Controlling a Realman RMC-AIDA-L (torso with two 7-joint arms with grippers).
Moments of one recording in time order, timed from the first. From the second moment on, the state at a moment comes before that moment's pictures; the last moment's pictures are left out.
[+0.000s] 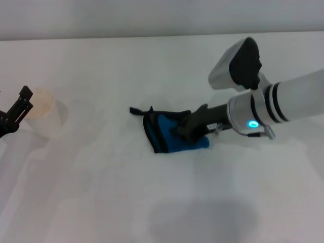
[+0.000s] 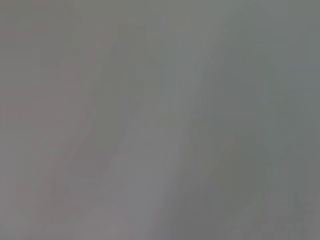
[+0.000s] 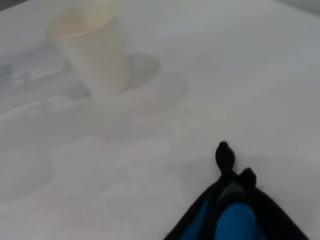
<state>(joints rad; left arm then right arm) -0.30 -2.08 1.58 0.19 -2.93 -1.23 2.56 0.61 2.03 -1.59 -0.63 1.35 0.88 -1.28</state>
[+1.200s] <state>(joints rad) -0.30 -2.08 1.58 0.19 -2.93 -1.23 2.56 0.60 2.02 -1.88 -0.64 1.73 0.79 -1.34</state>
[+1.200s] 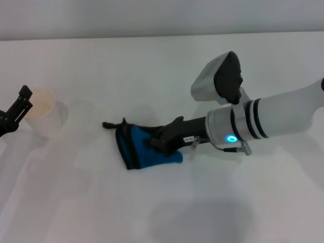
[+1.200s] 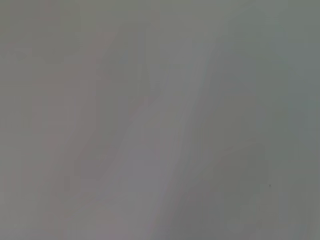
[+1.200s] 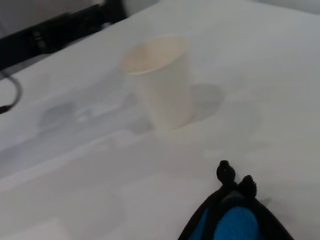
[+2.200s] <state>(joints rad) -0.30 -2.08 1.57 0.19 -2.93 -1.23 2.56 0.62 2.01 -1.46 -0.61 1.35 0.90 -1.36</state>
